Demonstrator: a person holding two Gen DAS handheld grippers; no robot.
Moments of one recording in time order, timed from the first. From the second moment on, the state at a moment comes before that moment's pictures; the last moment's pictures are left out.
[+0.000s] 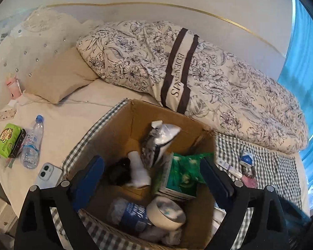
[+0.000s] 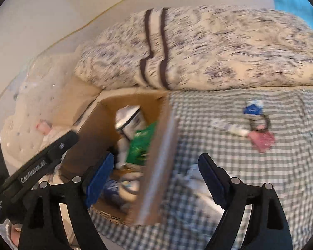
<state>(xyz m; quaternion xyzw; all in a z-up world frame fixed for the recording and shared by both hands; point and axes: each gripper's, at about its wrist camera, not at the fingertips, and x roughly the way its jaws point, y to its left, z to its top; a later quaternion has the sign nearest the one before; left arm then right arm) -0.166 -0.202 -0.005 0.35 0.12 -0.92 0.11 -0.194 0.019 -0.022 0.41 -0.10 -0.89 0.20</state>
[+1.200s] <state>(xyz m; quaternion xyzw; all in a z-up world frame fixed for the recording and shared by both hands) -0.165 0.009 -0.147 0.48 0.14 -0.86 0.02 -0.115 0.278 -0.078 0.40 -0.17 -0.90 0.06</state>
